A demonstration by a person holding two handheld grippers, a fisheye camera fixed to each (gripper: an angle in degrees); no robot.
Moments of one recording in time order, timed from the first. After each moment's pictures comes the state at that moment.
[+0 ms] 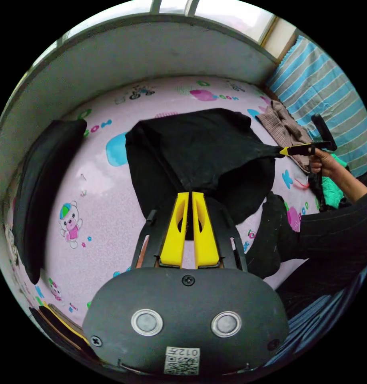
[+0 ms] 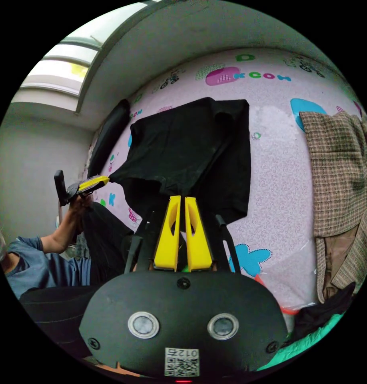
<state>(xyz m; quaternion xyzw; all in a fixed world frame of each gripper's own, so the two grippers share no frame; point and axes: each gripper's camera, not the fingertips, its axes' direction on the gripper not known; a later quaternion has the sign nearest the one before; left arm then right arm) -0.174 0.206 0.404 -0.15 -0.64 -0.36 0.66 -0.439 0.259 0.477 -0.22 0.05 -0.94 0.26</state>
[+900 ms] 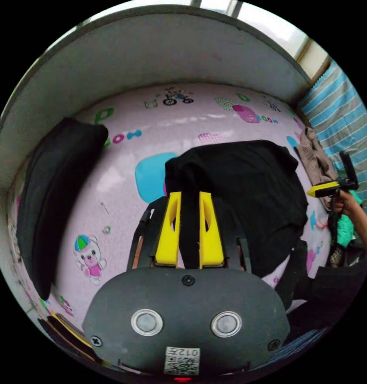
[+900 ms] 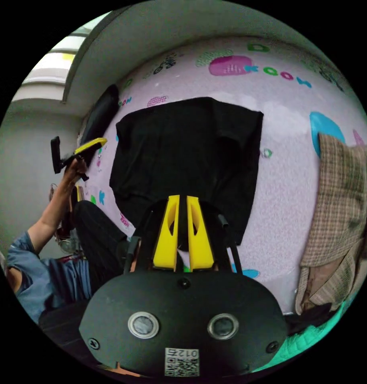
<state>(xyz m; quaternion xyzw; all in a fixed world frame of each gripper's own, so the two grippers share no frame) -0.287 0.158 0.346 -0.13 -0.68 -0.38 0.61 -0.431 0.373 0.536 -0.20 0.13 -0.95 0.22</state>
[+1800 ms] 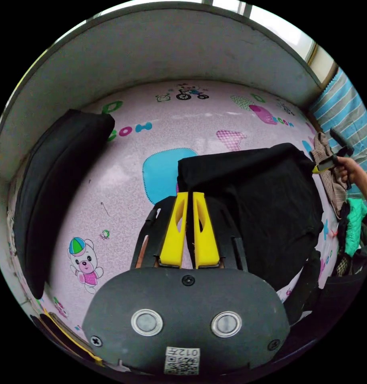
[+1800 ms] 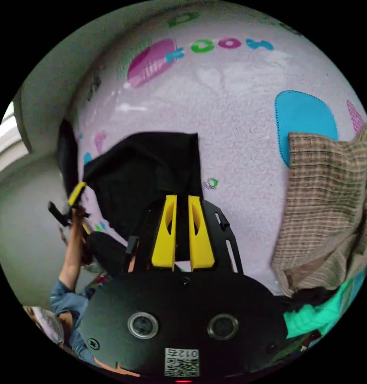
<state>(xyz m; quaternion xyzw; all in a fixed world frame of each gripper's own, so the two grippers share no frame) -0.293 0.207 0.365 -0.11 -0.69 -0.40 0.60 -0.513 0.441 0.608 -0.19 0.26 -0.88 0.35</state>
